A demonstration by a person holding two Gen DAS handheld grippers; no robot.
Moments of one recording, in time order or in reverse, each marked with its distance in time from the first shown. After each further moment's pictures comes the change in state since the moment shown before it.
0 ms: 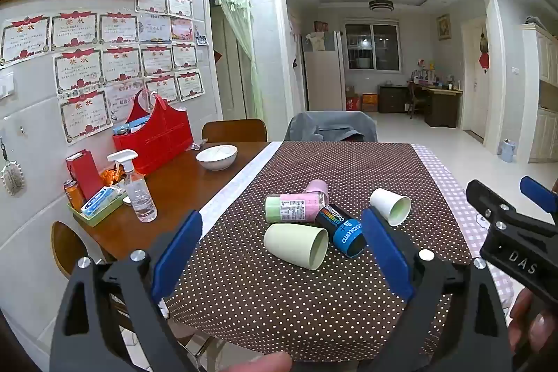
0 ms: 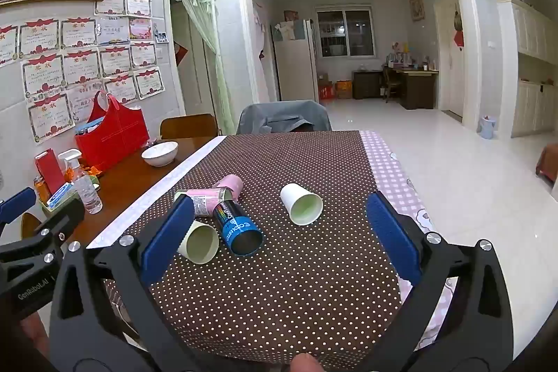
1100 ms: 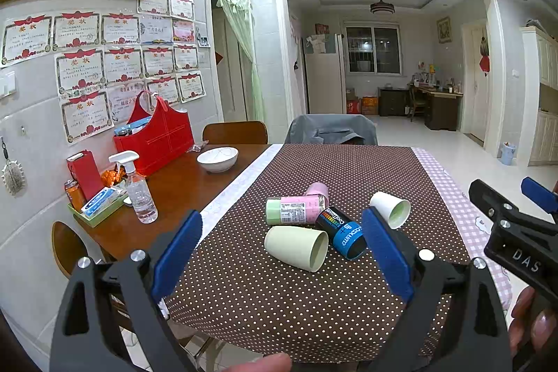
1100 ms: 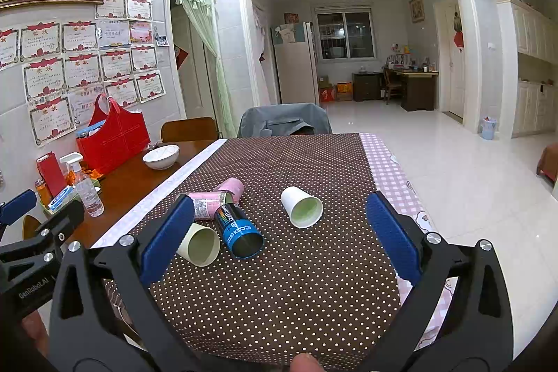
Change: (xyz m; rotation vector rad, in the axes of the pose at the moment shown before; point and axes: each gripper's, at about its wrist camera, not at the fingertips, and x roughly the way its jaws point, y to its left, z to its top) left arm 0.000 0.000 0.000 -0.005 -0.008 -0.001; right arm -0.003 -0.001 0.002 0.004 -0.013 0.003
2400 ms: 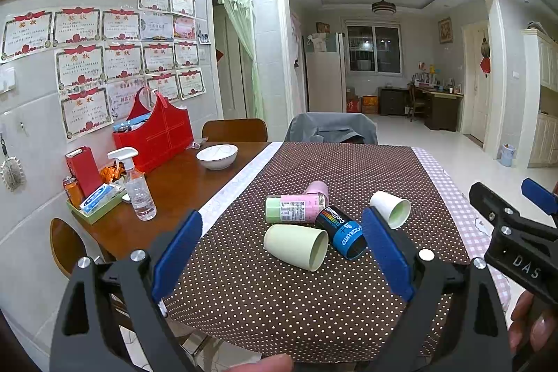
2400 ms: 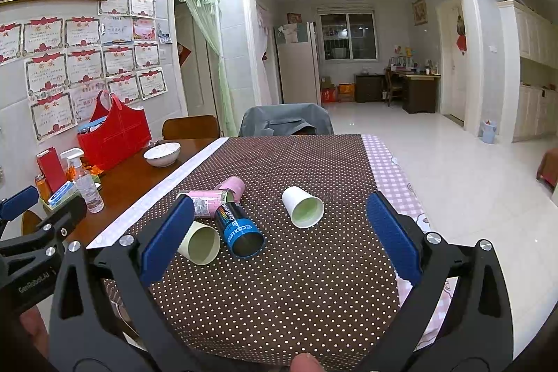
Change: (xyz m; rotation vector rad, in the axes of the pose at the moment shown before) left arm 0.000 0.000 0.000 -0.005 0.002 -0.003; right arm -0.005 0.006 0.002 -0.010 0.000 0.002
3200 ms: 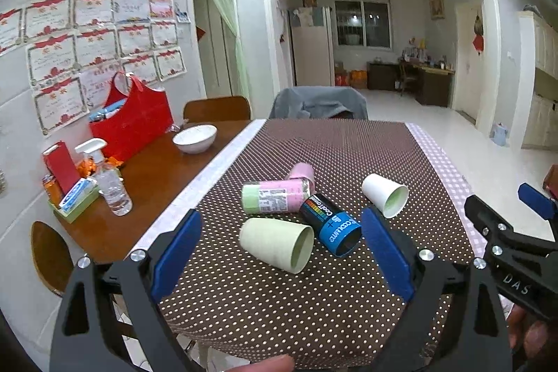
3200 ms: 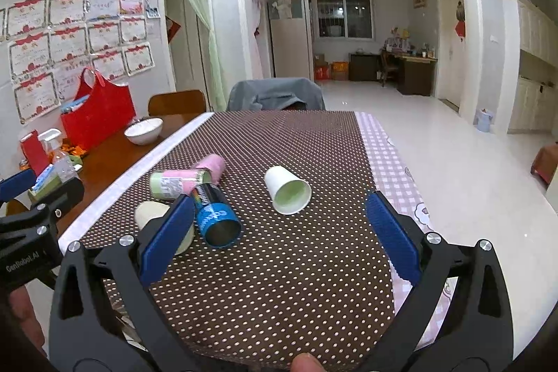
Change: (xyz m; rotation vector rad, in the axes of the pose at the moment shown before) left arm 0.081 -0.031 0.003 0.041 0.124 -0.052; right arm 0.075 -0.027 -0.009 -0.017 0.125 -0.048
